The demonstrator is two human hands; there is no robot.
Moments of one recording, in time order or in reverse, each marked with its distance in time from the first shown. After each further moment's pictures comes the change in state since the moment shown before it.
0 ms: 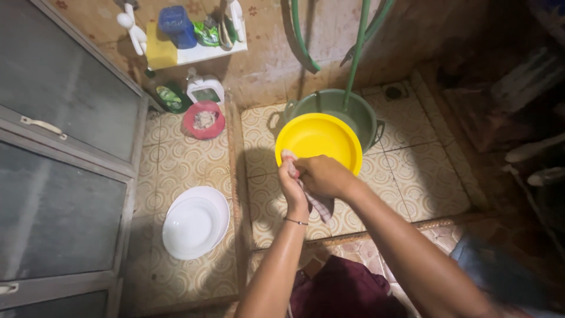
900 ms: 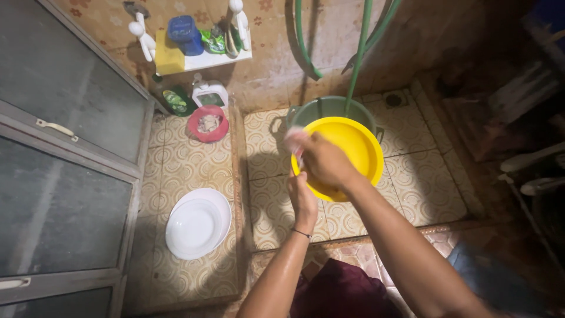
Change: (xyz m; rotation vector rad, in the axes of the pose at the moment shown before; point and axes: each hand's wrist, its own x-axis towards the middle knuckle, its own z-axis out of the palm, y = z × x) left_hand -0.087 0.094 0.080 0.367 -0.196 0.155; right_hand 0.010 -0.027 -0.040 -0.025 0.232 0.027
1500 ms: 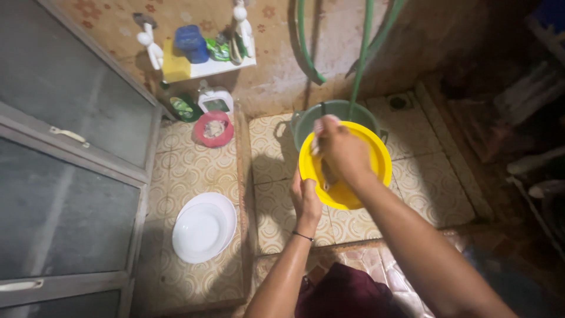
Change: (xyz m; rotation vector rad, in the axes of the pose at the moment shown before) left_hand -0.001 0.026 0.006 0.026 -0.068 0.046; right_hand 0.008 0.030 -0.004 -0.228 0.231 0.211
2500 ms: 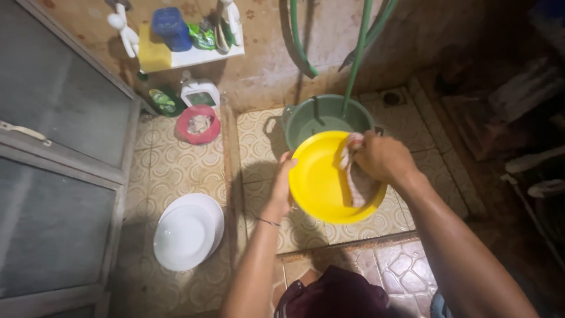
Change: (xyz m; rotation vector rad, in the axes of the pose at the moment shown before) left_hand 0.060 -0.026 -0.049 -0.229 -0.221 -0.419; right_hand 0.000 0.051 -0.038 -0.216 -0.440 0.358
